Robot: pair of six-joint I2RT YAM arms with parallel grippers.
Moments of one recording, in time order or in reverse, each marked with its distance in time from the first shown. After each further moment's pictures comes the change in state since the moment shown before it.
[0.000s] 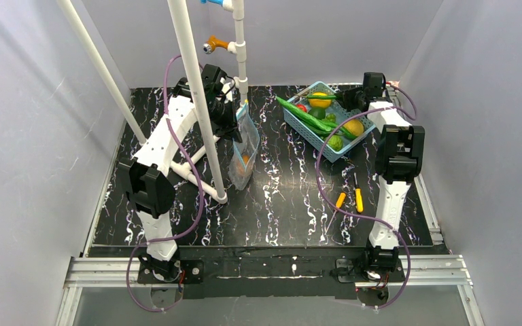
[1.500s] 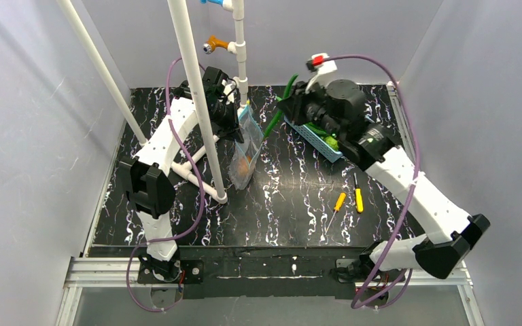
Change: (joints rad) left arm -0.005 -0.002 -0.050 0.064 0.003 -0.002; right arm 0.711 -0.978 -0.298 -0.184 0.225 -1.019
